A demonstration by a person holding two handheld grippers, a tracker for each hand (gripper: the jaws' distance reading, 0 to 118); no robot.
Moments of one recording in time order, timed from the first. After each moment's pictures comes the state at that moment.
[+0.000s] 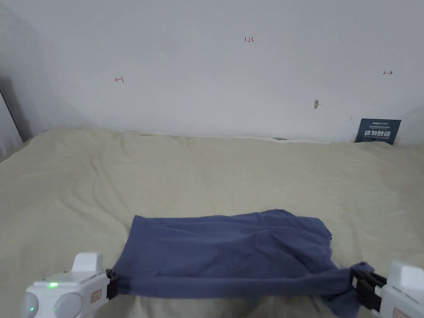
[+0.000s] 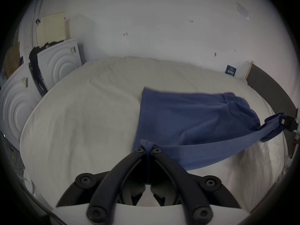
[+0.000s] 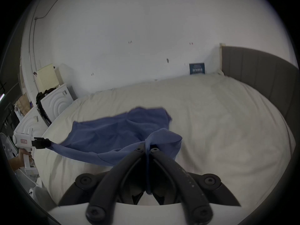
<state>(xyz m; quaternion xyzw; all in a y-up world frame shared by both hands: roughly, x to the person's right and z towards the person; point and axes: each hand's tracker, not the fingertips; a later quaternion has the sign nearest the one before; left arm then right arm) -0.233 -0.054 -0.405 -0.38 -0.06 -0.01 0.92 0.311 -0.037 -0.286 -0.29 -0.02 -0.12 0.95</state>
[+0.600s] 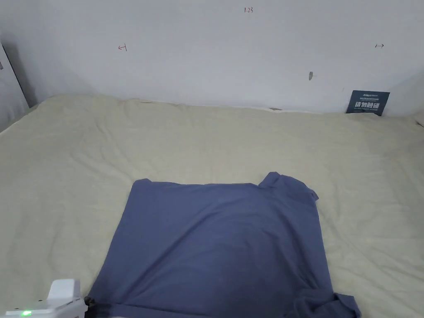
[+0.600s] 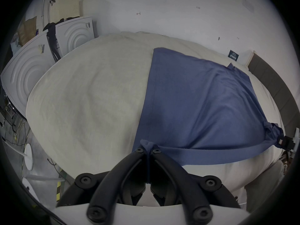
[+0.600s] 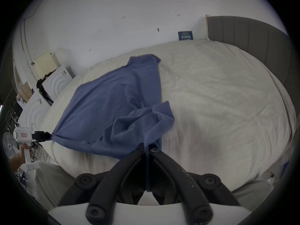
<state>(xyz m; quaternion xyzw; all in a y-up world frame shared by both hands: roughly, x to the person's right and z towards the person) -0.271 -0.102 -0.240 -0.45 -0.03 0.01 0.89 0.269 -0.093 -0.101 -0.40 -0.02 -0.14 0.90</state>
